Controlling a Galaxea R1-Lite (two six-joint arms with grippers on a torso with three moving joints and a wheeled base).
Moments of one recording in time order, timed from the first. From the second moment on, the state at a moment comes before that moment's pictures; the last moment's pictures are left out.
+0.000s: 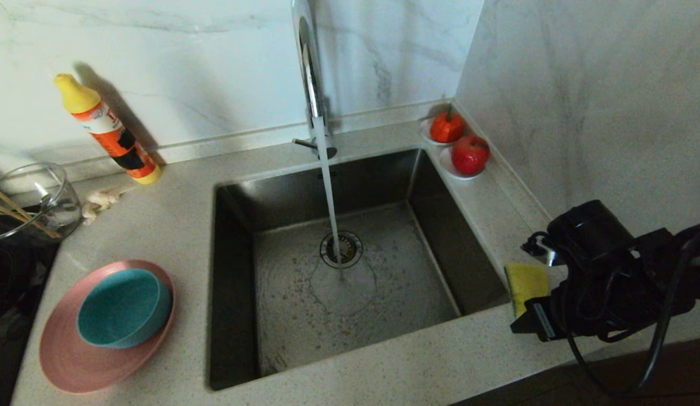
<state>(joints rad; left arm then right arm) 0.00 0.00 -0.09 0.22 0.00 0.01 0.33 1.68 -1.01 0.36 -0.09 0.21</state>
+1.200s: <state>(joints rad) 0.00 0.00 -0.09 0.22 0.00 0.01 0.33 1.62 -1.03 0.41 -0.09 0.21</state>
